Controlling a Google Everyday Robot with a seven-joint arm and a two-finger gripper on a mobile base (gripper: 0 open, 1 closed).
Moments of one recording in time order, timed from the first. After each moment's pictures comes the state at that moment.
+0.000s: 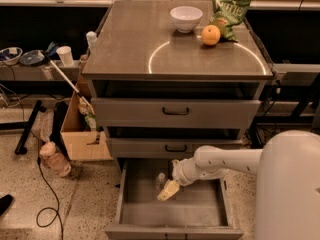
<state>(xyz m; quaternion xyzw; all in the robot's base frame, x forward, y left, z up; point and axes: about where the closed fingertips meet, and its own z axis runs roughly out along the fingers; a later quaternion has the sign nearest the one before) 0.555 -0.040 0.366 -0.50 0.80 0.23 0.24</state>
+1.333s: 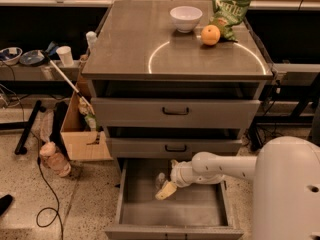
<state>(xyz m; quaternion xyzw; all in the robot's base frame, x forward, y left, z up) 0.576 -0.035 0.334 -0.50 0.80 0.21 0.28</state>
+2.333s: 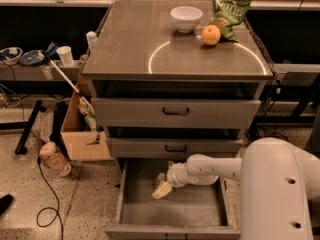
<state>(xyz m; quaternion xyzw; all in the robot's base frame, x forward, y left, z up) 0.595 -0.022 0.298 -0.48 0.80 0.21 0.28</state>
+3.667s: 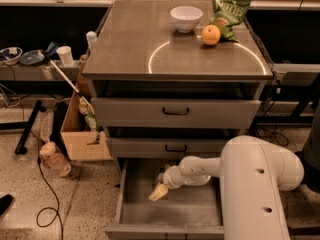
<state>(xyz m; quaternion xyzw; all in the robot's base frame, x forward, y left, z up) 0.600 -0.009 0.249 -0.48 0.81 0.21 0.25</state>
